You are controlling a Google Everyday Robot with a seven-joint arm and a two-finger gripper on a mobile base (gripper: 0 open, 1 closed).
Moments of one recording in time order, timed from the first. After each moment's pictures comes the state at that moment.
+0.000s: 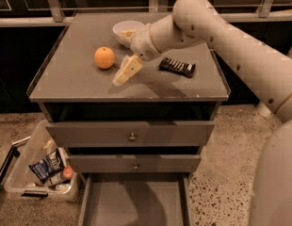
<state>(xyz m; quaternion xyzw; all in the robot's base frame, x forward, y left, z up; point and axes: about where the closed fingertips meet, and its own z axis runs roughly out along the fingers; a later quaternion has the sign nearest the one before) 0.685 0.060 0.882 -0.64 0.59 0.21 0.44</state>
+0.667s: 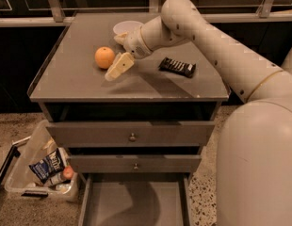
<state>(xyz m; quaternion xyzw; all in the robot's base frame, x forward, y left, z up) 0.722 0.086 0.861 -0.61 0.63 0.25 0.41</state>
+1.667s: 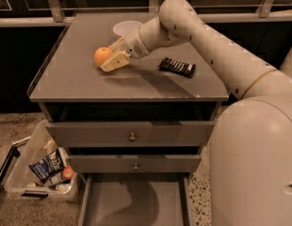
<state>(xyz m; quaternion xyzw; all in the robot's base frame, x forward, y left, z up) 0.731 0.093 0.857 -0.59 0.65 0.27 0.40</state>
